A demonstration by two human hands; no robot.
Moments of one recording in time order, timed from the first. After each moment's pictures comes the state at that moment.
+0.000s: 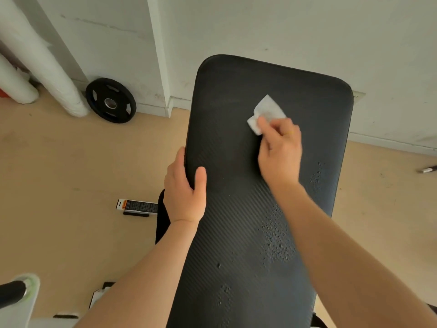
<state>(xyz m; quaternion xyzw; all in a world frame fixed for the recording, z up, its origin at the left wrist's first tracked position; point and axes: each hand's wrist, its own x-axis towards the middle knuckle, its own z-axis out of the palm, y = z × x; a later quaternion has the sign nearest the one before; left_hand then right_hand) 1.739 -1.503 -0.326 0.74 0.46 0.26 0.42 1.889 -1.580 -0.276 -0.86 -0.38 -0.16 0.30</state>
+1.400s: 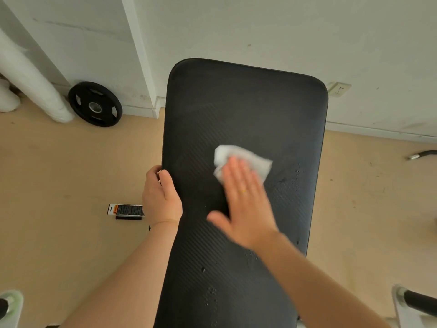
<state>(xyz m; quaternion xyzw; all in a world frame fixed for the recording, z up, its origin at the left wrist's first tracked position) 1.746 -1.506 -0.306 0.66 0.56 0.23 0.44 1.830 -1.642 -0.302 -0.86 -0.52 0.01 0.03</state>
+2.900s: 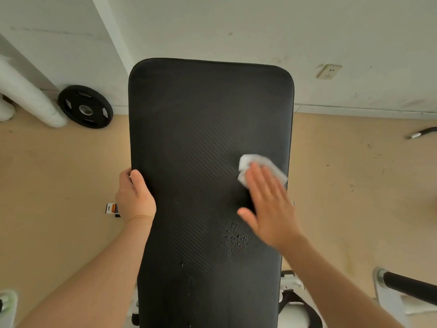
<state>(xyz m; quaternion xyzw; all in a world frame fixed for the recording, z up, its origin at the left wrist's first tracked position) 1.751 -1.511 -0.304 0.67 0.60 0.21 0.38 1.878 -1.729 -0.306 -0.88 -0.47 0.00 0.06</state>
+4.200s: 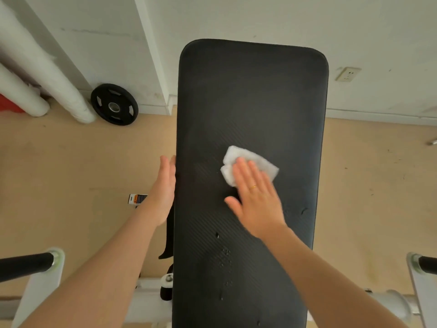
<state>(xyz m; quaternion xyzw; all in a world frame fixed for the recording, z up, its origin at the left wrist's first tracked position) 1.684 -1.499 -0.311 0.55 0.40 0.01 0.73 1.790 -1.680 -0.333 -0.88 -0.46 -0.02 0.06</state>
